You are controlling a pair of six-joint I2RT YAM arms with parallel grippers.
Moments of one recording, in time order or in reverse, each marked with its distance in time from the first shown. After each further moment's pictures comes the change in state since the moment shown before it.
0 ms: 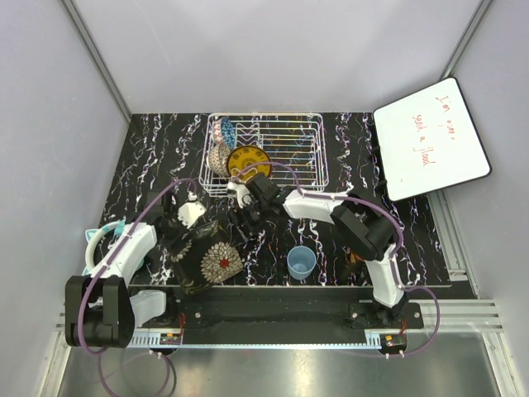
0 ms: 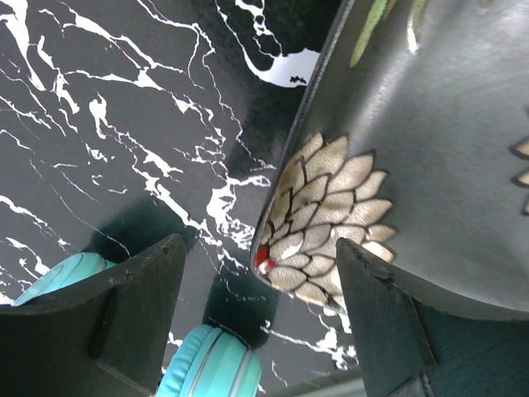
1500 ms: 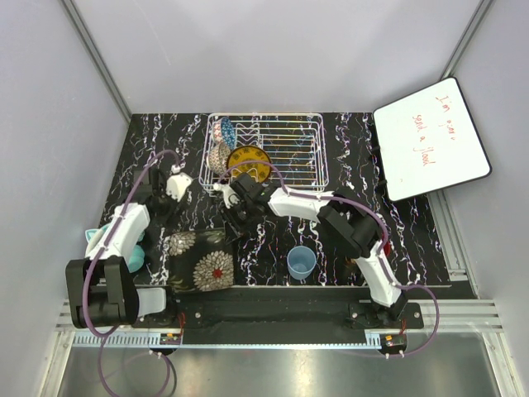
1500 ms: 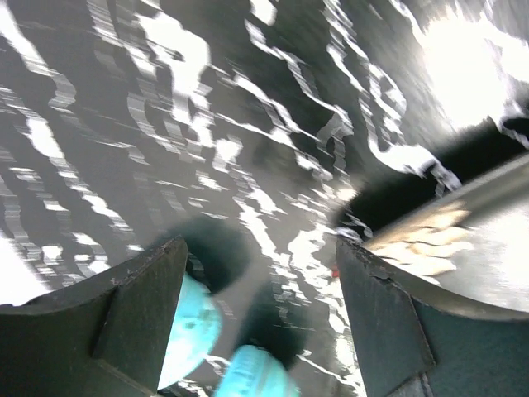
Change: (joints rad) left arm 0.102 0.123 0.174 0.069 0.036 -0.111; right arm 0.057 0.143 0.217 -0.113 0.053 -0.029
